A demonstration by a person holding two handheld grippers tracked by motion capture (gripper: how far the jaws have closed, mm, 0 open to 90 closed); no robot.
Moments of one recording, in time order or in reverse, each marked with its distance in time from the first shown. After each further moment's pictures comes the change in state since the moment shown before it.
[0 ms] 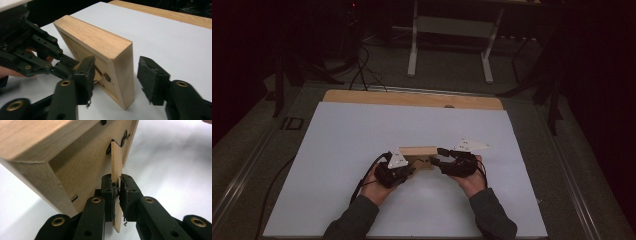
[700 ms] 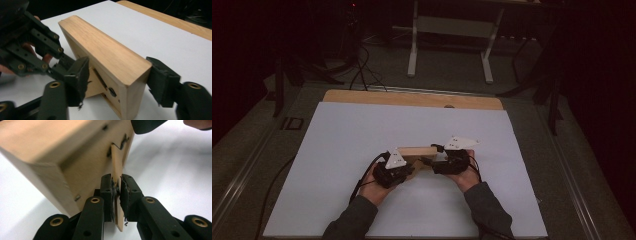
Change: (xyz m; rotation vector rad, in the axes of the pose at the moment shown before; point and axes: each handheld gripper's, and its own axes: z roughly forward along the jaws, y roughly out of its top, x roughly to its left) left arm 0.002 0.000 -0.006 -0.023 0.000 0.003; right arm 0.007 0.012 0.018 0.021 0.031 -0.116
